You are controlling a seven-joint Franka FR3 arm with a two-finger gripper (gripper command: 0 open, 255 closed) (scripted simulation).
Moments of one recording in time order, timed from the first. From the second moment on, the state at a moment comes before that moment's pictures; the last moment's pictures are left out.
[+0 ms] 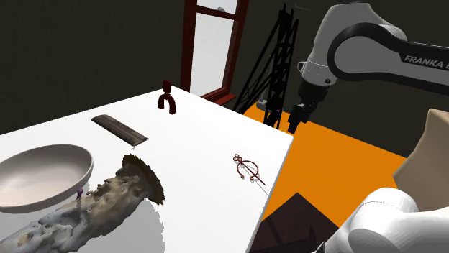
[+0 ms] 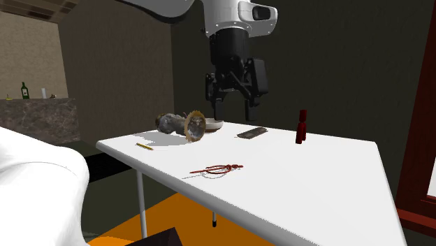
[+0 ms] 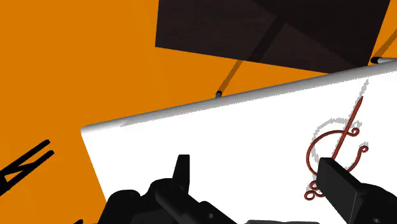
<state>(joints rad) 0.00 -0.79 0.01 -2.39 -0.11 1.61 -0.13</state>
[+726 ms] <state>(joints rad) 0.06 -0.57 0.12 -2.42 -0.03 1.75 -0.04</state>
